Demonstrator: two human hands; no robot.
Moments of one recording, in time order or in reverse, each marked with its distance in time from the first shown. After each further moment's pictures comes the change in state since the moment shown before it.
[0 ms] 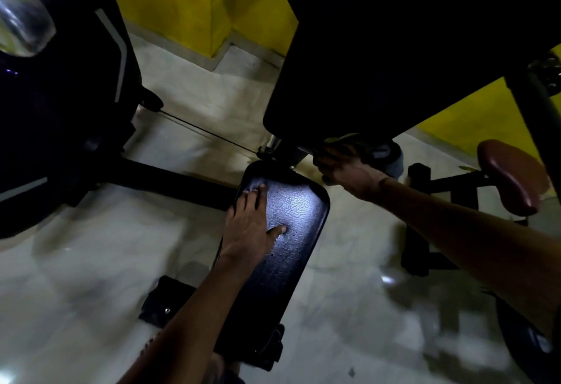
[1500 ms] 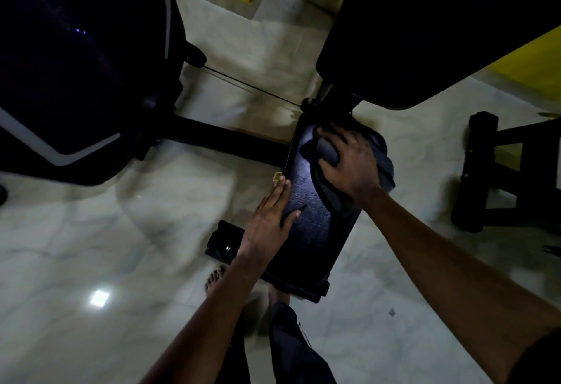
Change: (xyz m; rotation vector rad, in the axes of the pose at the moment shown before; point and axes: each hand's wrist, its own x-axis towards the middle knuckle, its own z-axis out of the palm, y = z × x) left_hand -0.108 -0.070 0.008 -0.387 -0.047 0.049; right_hand 0.045 -0.164 -0.032 0.746 0.106 0.741
